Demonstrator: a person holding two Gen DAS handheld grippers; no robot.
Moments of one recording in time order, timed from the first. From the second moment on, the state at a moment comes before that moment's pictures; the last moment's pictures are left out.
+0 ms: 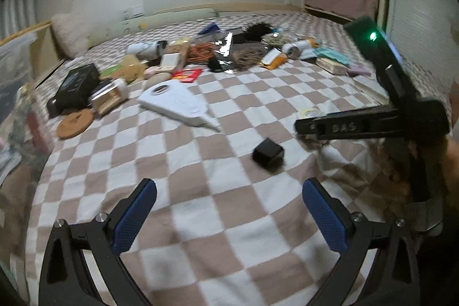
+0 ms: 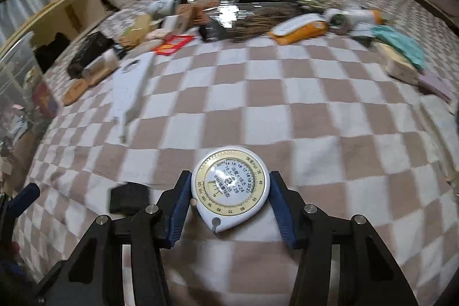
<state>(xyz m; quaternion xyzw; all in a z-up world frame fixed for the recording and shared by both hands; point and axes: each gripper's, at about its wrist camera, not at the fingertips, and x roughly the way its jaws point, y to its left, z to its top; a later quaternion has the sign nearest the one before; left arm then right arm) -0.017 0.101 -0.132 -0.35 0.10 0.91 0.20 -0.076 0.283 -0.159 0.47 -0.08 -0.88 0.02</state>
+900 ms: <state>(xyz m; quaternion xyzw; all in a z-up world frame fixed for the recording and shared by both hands) -0.085 0.166 -0.154 -0.43 0.13 0.84 0.31 -0.068 0.323 -0.171 0.47 -0.14 -0.87 -0.02</state>
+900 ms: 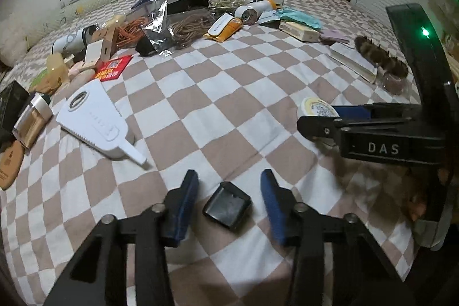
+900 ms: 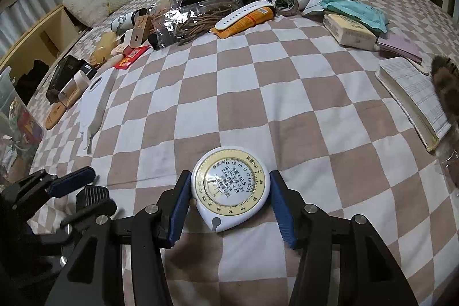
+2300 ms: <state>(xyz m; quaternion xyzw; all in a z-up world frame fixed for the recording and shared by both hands) -0.051 0.090 -0.122 -0.41 0.05 0.88 0.23 -0.027 0.263 -0.146 0.46 -0.12 -0.88 0.04</state>
